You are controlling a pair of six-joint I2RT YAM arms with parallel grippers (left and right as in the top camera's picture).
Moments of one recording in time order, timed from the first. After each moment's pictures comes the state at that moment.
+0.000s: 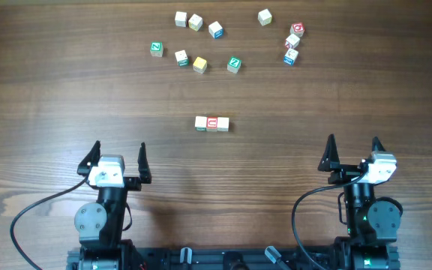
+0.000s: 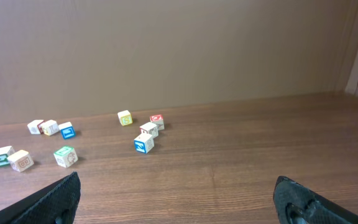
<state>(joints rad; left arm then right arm) 0.04 0.01 0.01 -0.07 0.08 0.05 -0.02 0.02 0.01 0.00 0.02 0.09</state>
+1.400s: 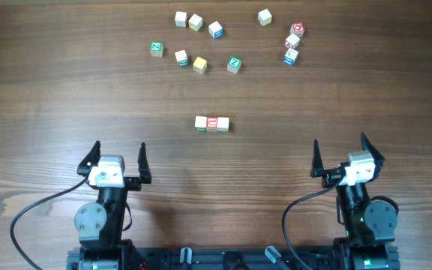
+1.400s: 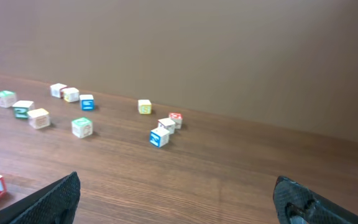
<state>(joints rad) 0.04 0.01 0.01 -0.07 0.08 0.05 0.05 0.02 0.01 0.00 -0.05 -0.16</state>
